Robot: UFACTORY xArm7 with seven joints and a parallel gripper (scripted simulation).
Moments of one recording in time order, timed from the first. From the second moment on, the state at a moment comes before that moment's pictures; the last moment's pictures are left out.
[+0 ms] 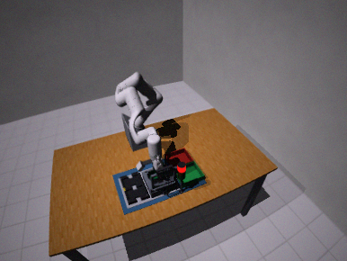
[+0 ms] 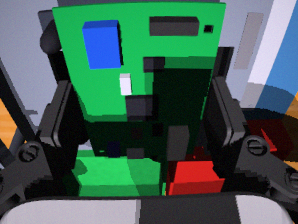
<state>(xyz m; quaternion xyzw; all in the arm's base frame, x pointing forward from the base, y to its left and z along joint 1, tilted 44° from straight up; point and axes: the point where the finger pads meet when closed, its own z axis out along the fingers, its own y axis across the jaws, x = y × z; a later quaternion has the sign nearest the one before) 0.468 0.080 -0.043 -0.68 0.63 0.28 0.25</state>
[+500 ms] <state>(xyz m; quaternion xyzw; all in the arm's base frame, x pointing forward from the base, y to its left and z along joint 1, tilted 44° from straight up) 0.468 0.078 -0.041 -0.68 0.63 0.28 0.25</state>
